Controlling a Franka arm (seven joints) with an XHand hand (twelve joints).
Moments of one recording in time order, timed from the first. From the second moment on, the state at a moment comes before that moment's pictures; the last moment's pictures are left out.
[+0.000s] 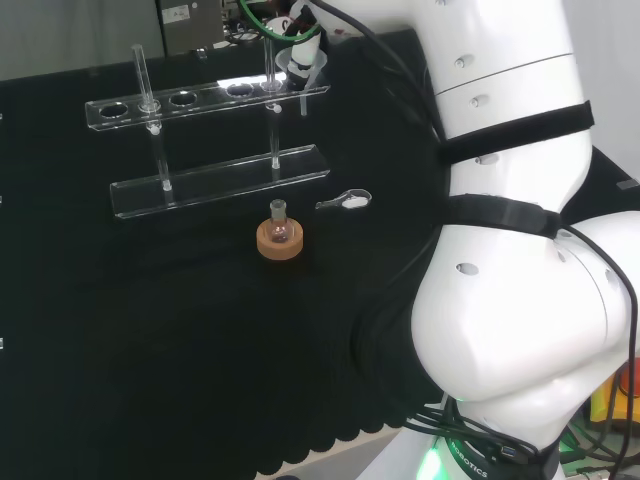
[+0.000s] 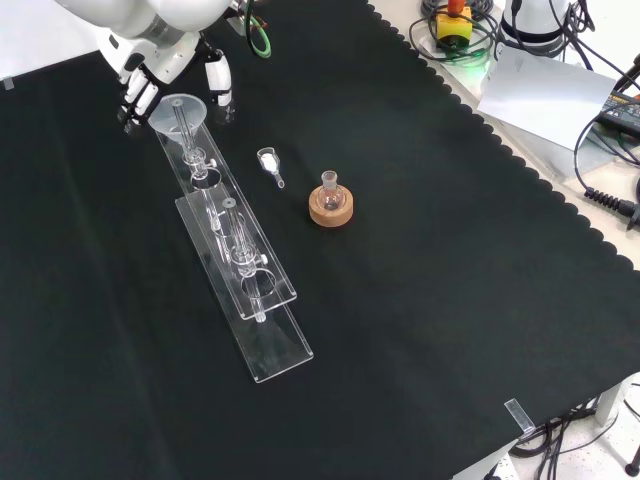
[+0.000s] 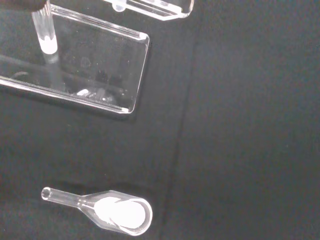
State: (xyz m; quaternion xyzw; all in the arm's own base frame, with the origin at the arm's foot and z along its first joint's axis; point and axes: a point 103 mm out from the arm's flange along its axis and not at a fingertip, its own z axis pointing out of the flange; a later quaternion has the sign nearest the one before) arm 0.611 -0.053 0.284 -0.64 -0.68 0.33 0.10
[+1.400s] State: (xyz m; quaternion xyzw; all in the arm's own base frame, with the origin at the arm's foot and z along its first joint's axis) arm 0.620 -0.047 0.282 -0.64 -0.69 0.33 0.07
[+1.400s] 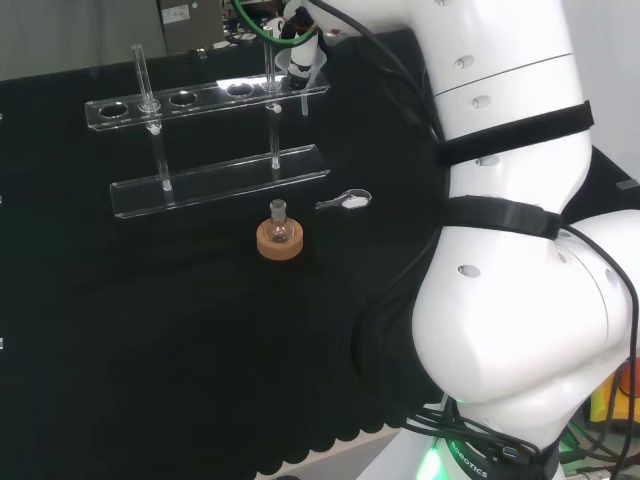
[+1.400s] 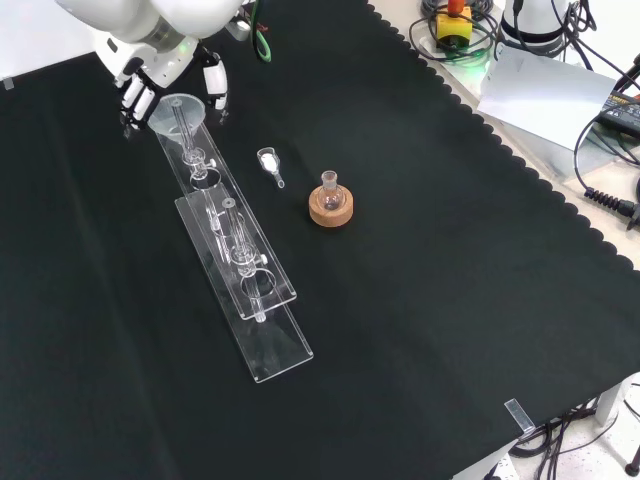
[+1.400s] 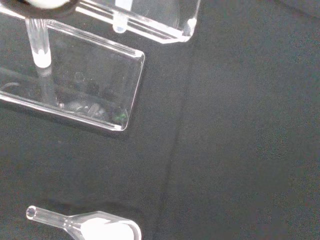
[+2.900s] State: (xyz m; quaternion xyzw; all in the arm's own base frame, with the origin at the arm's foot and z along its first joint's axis) arm 0.592 -0.044 0.355 -0.65 -0.70 0.29 -0.01
